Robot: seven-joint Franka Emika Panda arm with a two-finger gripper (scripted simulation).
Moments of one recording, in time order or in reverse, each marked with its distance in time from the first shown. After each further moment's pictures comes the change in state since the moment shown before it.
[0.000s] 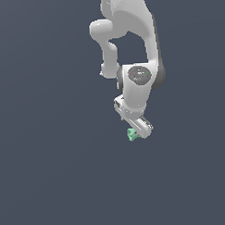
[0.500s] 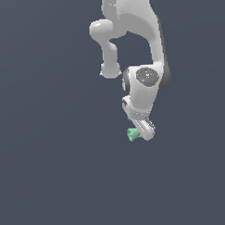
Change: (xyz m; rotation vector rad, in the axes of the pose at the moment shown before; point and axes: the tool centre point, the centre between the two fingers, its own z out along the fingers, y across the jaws) arm -0.022 -0.014 0.008 0.007 0.000 0.193
